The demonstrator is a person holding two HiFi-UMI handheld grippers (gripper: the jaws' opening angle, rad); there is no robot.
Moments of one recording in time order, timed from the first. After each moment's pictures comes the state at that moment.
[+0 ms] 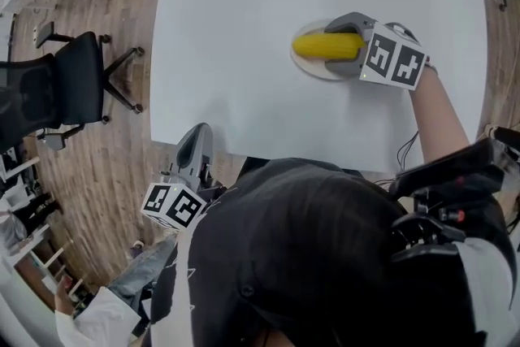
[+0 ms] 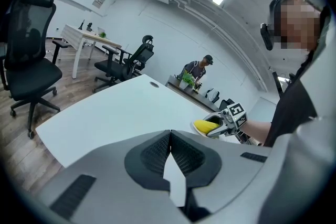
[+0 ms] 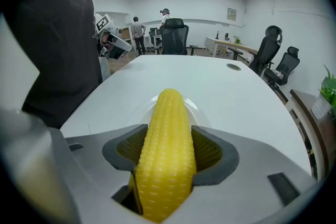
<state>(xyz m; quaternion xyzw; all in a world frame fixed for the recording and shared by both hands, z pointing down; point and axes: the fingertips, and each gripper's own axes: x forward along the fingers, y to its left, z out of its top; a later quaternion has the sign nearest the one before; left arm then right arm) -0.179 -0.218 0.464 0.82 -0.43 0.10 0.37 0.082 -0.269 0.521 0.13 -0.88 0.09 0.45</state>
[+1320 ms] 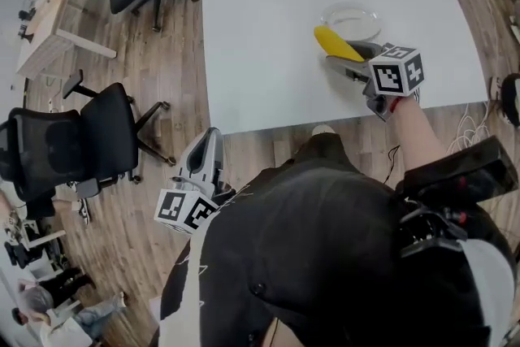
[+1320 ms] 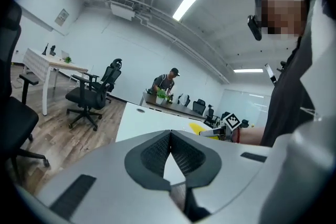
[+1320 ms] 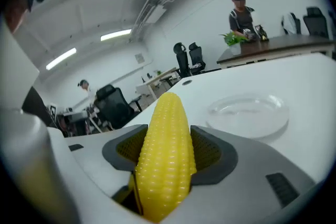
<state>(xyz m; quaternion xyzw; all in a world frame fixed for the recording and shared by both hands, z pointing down) -0.326 -0.201 0.387 0.93 -0.30 0.05 0.22 -0.027 -0.207 0.465 0.51 -0.78 0.34 0.10</state>
